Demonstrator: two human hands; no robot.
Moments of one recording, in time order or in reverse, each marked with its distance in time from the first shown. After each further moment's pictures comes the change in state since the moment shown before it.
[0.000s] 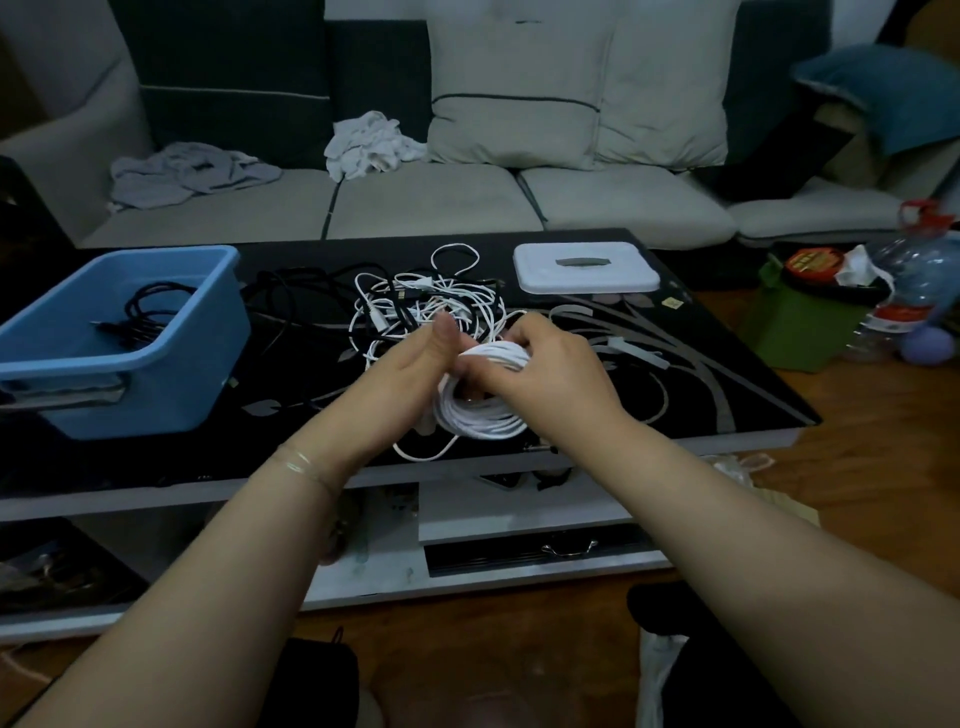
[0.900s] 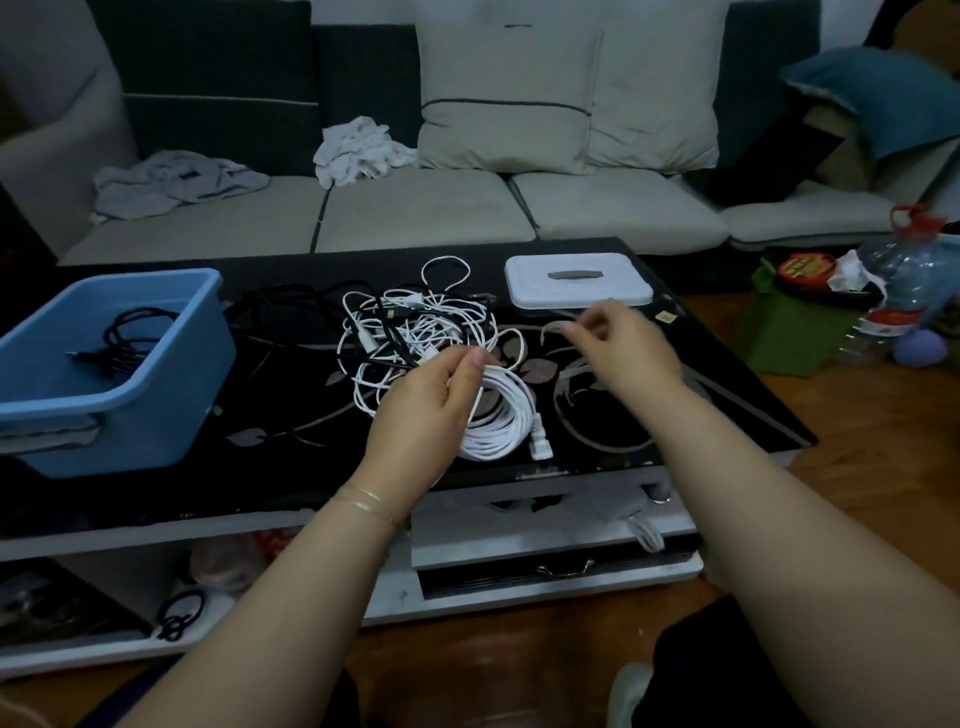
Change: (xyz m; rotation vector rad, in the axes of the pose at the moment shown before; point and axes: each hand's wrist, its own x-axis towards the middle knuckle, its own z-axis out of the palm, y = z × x) left_hand 0.029 -0.013 0.034 0.194 0.309 0.011; right_hand 0.076 0.079 -0.037 -0.153 0.140 0.205
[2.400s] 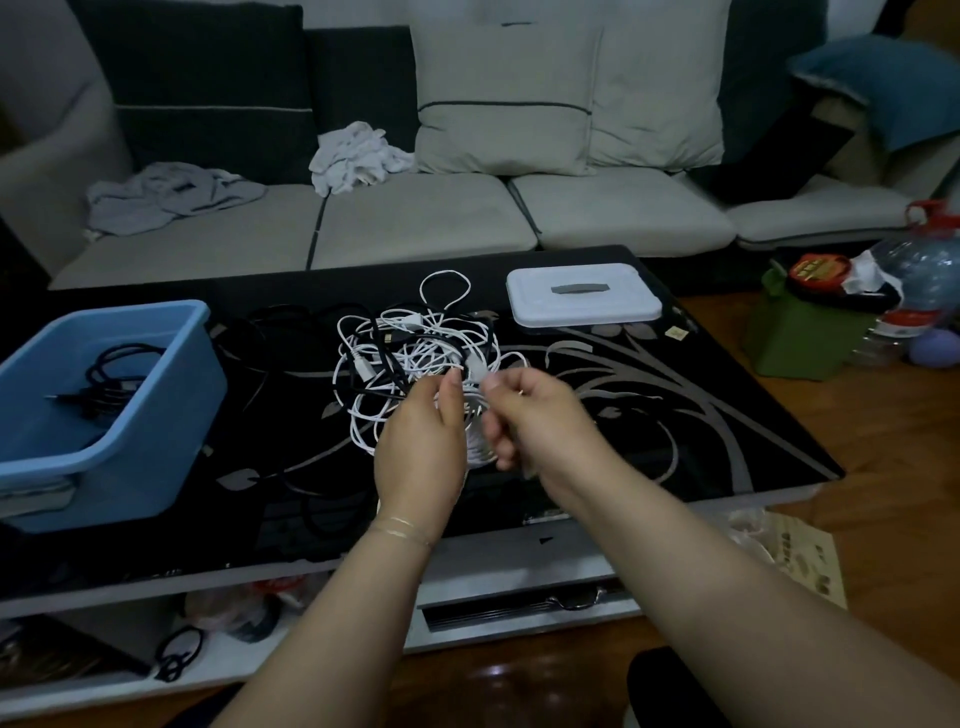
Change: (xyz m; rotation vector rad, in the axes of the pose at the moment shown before) left_hand 0.033 -0.011 0.023 0.138 0.183 -0.246; right_hand -0.043 -0.066 0.037 1.041 -0.412 0.189
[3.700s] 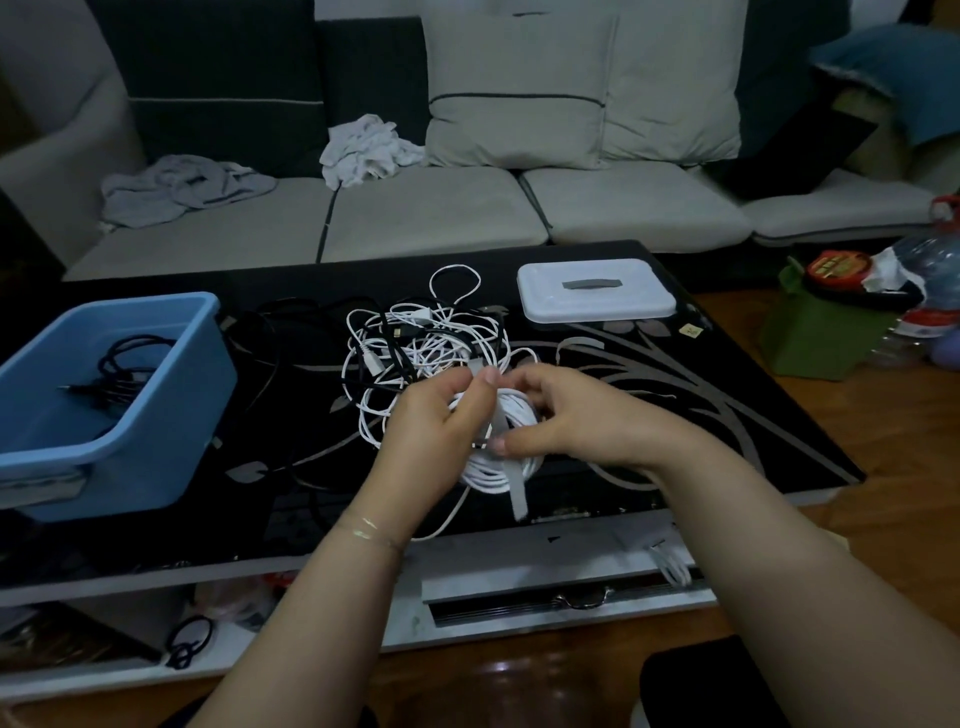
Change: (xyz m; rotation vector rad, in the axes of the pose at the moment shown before) left_hand 0.001 0.007 -0.023 -0.324 -0.234 0.189; right_hand 0.006 -0.022 -0.037 -0.575 -0.396 -0.055
